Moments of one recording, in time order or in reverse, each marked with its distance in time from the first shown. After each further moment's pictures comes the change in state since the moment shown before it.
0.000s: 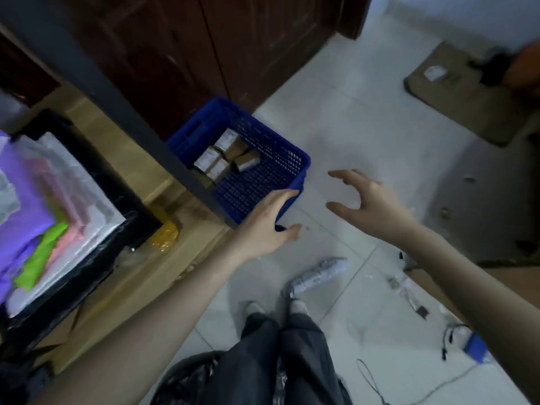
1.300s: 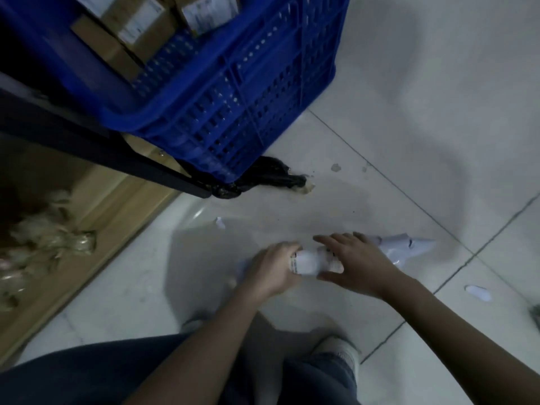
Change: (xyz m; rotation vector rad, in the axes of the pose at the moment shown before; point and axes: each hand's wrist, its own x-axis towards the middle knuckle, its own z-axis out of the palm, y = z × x) left_hand 0.117 -0.476 0.487 0.200 -0.274 -0.448; right_hand 0.123 0.461 0.557 -0.260 -0.492 -0.109
